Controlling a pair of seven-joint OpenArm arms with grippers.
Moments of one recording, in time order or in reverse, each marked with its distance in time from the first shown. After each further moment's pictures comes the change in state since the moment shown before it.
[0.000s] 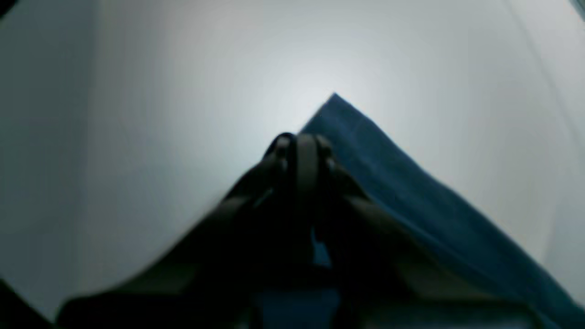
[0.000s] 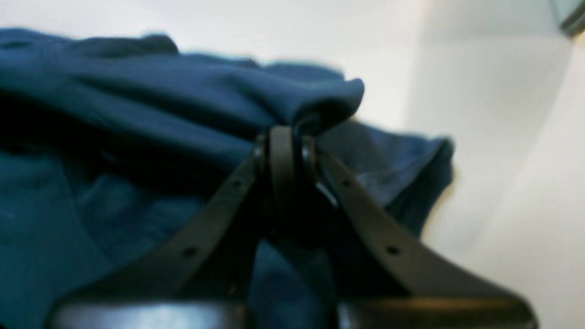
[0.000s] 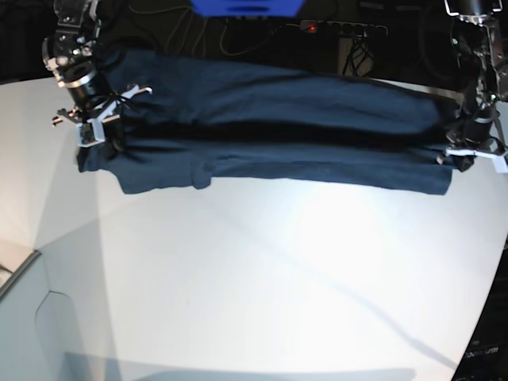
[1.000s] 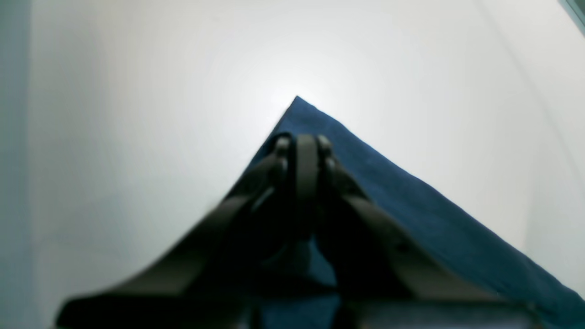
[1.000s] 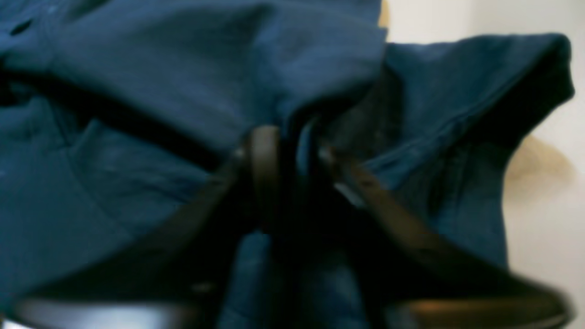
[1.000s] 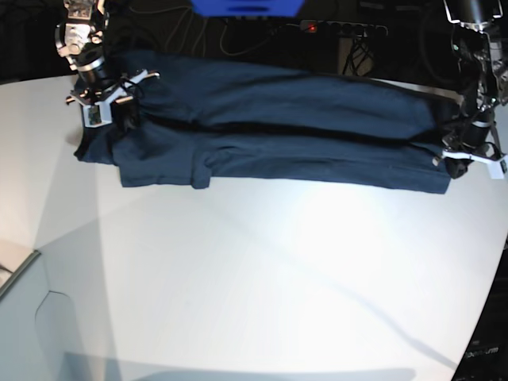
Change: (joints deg) left arm -2.4 -0.3 -0.3 -3.4 0.7 -6.0 -0.2; right arm -0.2 -0.5 0.9 -10.5 0.0 -0.1 6.0
